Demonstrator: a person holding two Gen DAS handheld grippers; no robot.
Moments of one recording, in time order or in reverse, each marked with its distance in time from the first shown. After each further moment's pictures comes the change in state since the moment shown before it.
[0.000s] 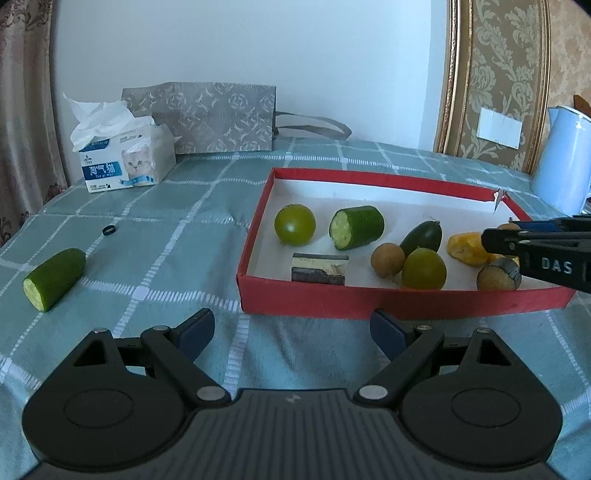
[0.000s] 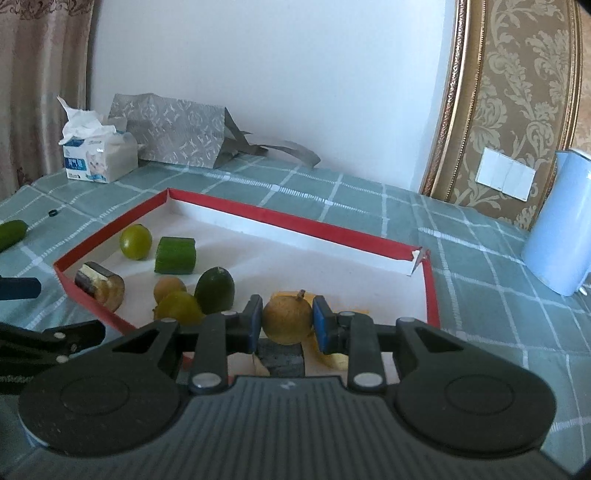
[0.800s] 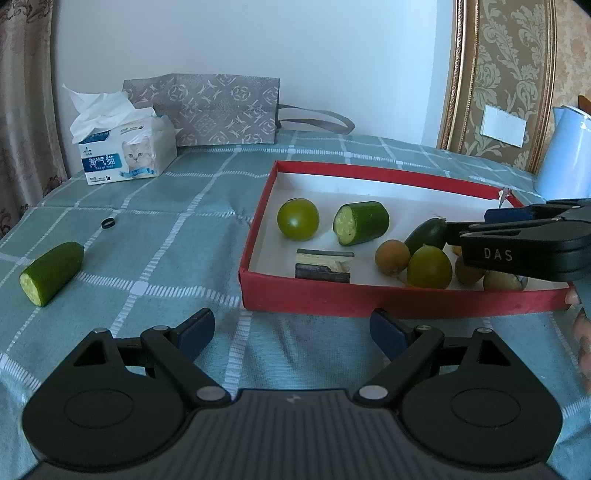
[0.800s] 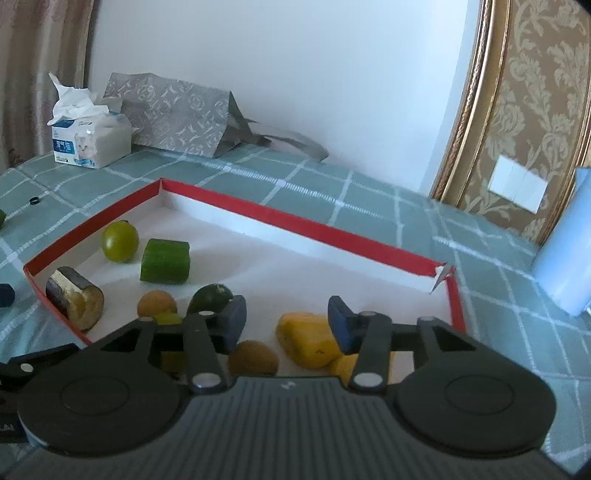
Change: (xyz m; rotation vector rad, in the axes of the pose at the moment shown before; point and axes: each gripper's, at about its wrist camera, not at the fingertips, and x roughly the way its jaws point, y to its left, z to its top) left arm 0.005 0.002 0.000 -0.011 0.018 0.003; right arm 0.038 0.015 0.012 -0.053 0.017 -0.024
